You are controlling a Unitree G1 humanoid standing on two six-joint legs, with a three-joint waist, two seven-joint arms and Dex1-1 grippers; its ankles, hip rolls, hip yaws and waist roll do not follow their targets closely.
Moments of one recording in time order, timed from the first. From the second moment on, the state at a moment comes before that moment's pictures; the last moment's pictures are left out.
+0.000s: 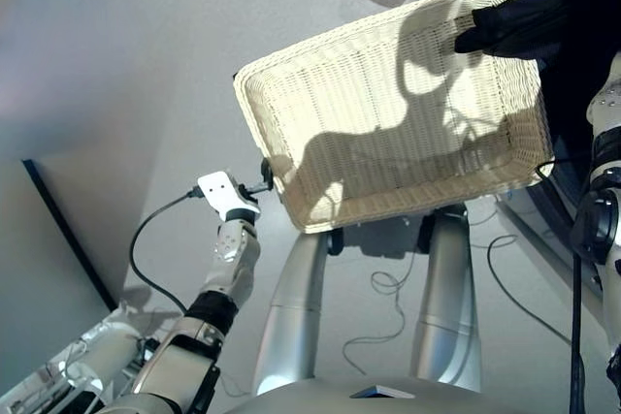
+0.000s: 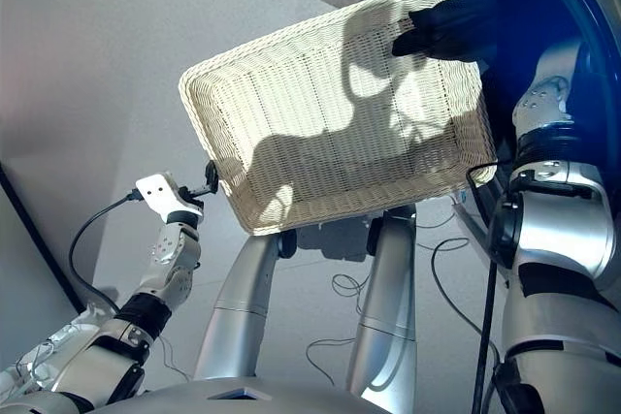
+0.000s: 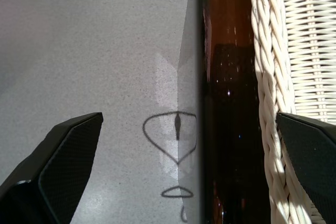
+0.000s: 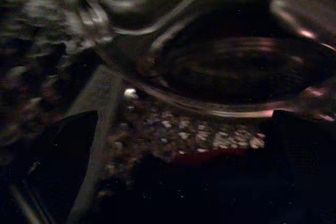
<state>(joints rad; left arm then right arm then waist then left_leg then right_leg) -0.30 0.24 -0.27 0.64 -0.65 -0.44 0.20 -1.12 -0.65 -0.07 1.00 0.68 -0.49 -0.57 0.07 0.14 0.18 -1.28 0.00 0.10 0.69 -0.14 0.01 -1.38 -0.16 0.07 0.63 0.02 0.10</state>
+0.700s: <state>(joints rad) -0.29 0.17 -0.22 0.93 -0.64 -0.34 0.12 -0.53 -0.17 0.03 1.03 0.75 -0.37 -0.20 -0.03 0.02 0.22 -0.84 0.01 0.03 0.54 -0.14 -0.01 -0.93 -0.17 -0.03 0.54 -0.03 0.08</state>
